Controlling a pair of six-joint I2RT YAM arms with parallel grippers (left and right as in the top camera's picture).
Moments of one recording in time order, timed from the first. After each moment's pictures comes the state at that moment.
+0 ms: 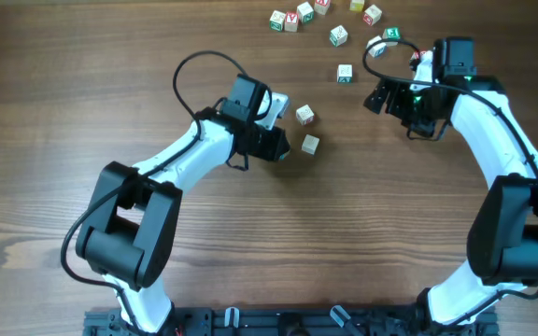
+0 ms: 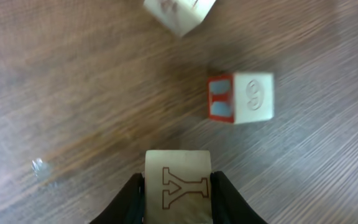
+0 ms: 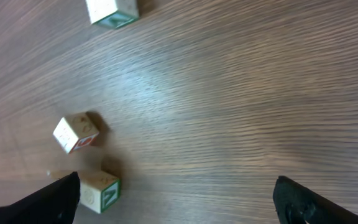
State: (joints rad) left arm -0.45 1.91 1.18 -0.42 0.37 -0.13; right arm -0.02 1.83 1.32 -0.69 -0.36 0.34
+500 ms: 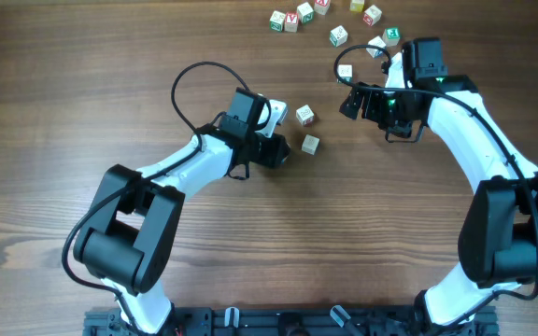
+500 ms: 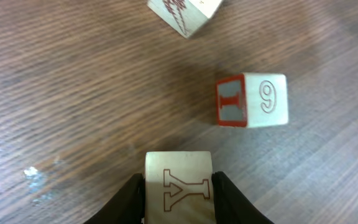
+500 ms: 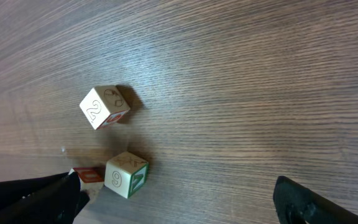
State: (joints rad) left arm -0.46 1.89 1.07 -0.23 0.32 -0.15; right arm 0.08 1.83 1.32 -0.69 -0.35 0.36
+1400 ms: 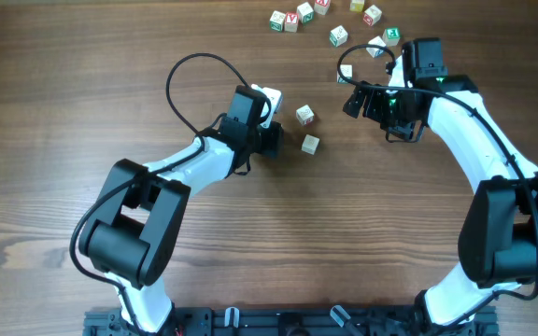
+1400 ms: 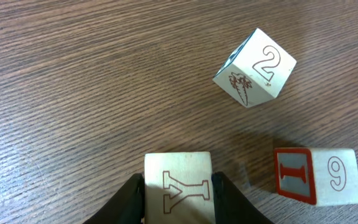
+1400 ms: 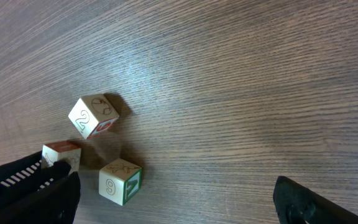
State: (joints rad) left arm -0.46 1.93 1.04 -0.02 0.16 -0.17; right arm 0.08 1.83 1.32 -0.70 -0.31 0.42
